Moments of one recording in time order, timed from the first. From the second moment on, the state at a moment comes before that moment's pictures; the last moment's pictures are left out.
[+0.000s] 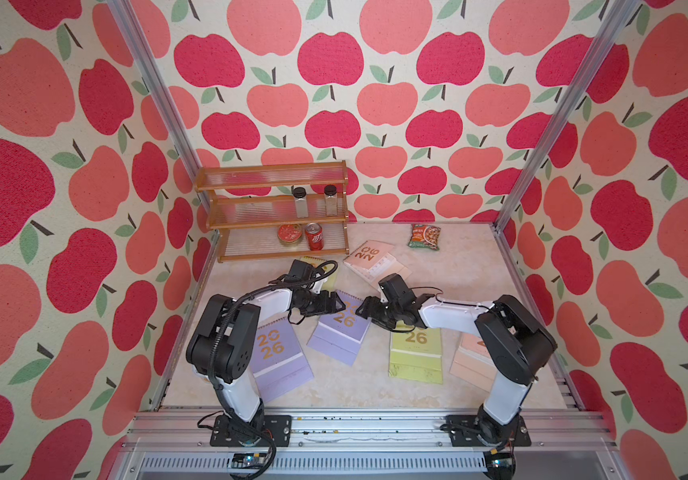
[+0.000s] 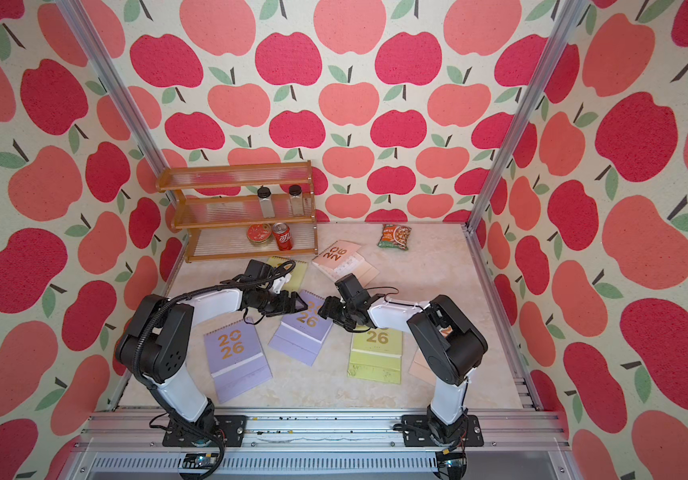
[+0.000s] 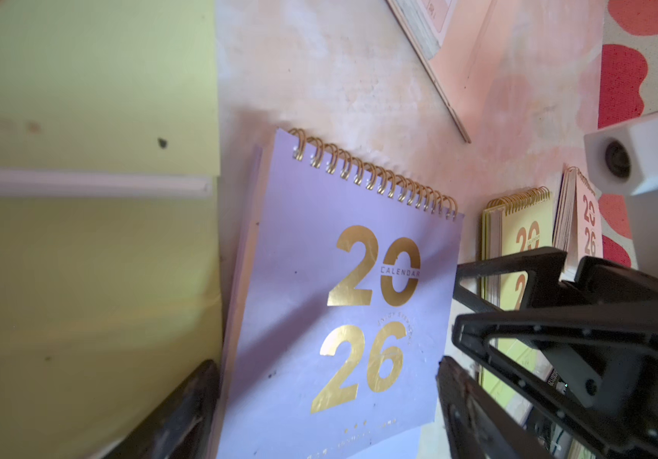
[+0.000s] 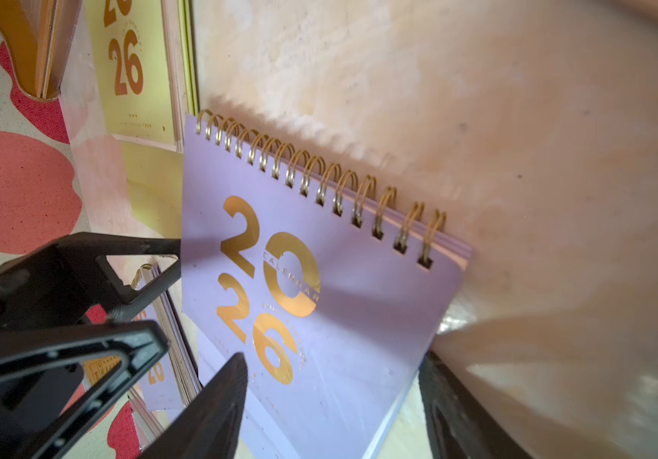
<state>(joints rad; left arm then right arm) -0.34 1.73 0.96 -0.33 0.55 -0.32 0.76 1.80 0.97 -0.07 -0.27 0.96</state>
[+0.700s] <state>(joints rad) -0.31 1.60 0.96 -0.36 0.70 -0.33 0.71 1.85 0.98 0.03 -0.36 0.87</state>
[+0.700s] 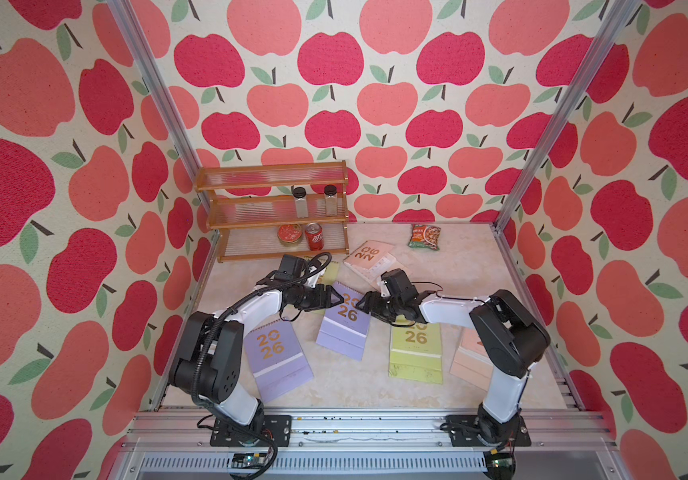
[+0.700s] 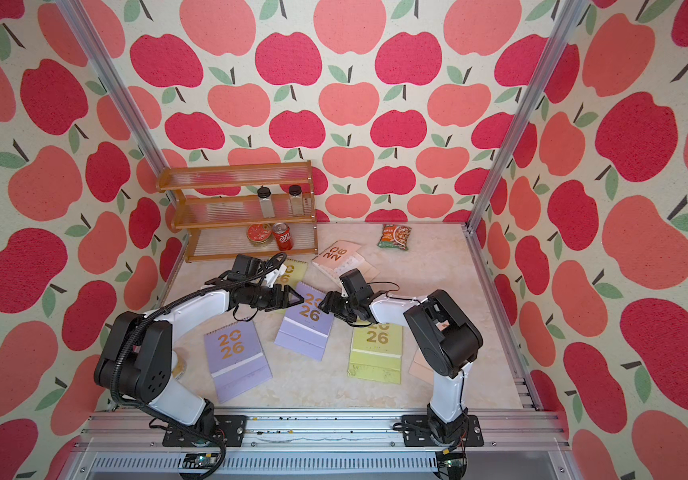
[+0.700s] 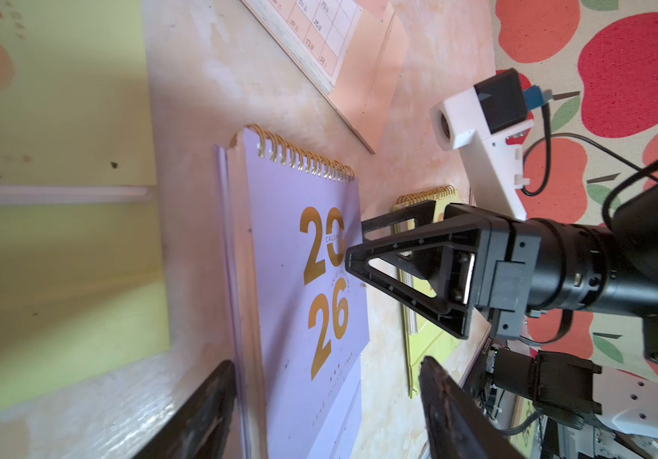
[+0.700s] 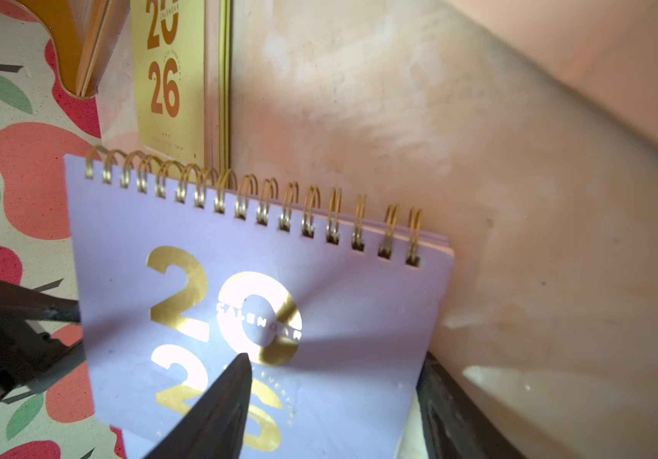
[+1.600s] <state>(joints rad) -0.30 1.58 0.97 -0.43 0.71 -0.34 0.70 1.81 0.98 0.06 -0.44 0.76</state>
